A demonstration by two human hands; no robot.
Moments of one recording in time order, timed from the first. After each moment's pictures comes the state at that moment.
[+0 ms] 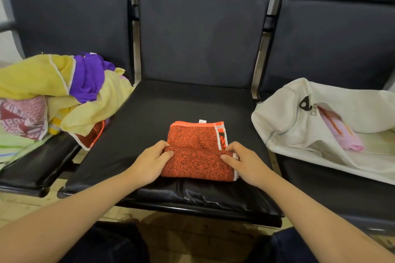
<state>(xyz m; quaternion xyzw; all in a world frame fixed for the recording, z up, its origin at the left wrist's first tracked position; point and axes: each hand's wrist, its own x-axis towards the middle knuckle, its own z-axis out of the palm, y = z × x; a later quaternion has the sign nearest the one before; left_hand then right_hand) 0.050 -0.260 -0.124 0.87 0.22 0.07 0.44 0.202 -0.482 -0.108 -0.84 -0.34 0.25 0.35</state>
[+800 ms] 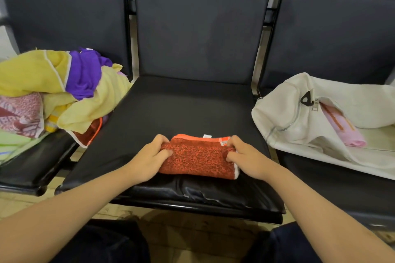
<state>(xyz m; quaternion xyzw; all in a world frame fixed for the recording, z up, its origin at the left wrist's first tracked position) 0.047 -0.257 -0.120 0.88 0.19 0.06 0.43 0.208 -0.480 -0.094 -0.83 -0.35 0.29 0.31</state>
